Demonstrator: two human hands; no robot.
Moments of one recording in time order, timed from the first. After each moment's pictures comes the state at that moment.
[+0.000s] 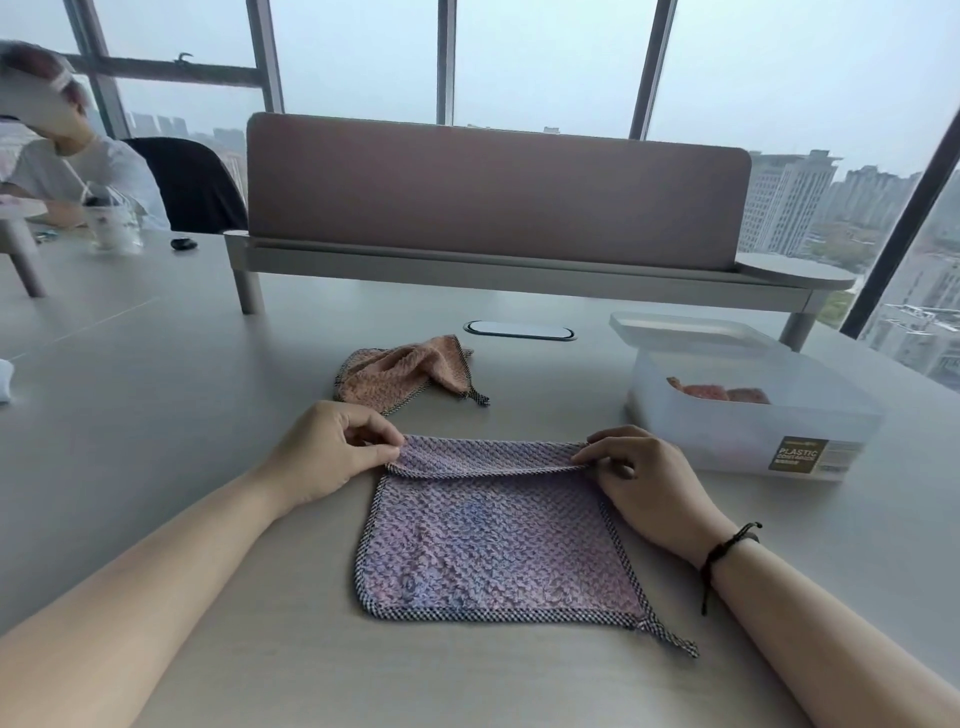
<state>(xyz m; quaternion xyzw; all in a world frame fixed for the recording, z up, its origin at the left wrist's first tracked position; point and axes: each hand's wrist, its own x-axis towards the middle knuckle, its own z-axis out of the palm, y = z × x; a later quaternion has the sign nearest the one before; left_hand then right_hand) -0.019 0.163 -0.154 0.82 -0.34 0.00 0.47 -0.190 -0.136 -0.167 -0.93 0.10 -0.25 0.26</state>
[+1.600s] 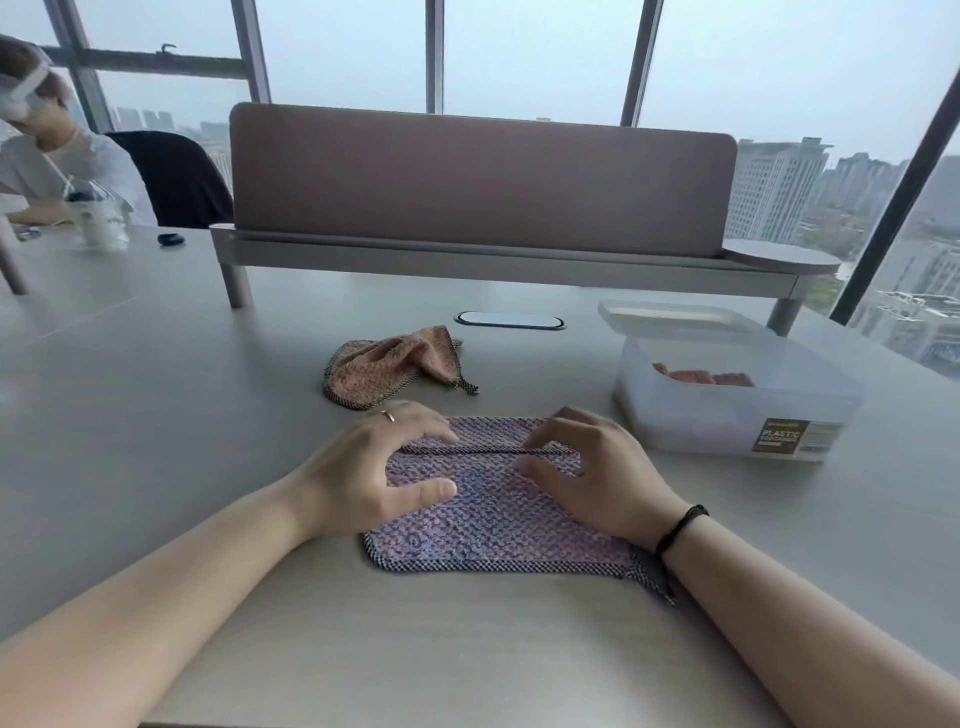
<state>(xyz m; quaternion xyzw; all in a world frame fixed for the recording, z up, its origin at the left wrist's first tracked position) -0.054 0.144 -0.154 0.78 -0.54 0.04 0.30 -0.191 -0.102 -0.153 -0.95 -0.01 -0.25 0.20</state>
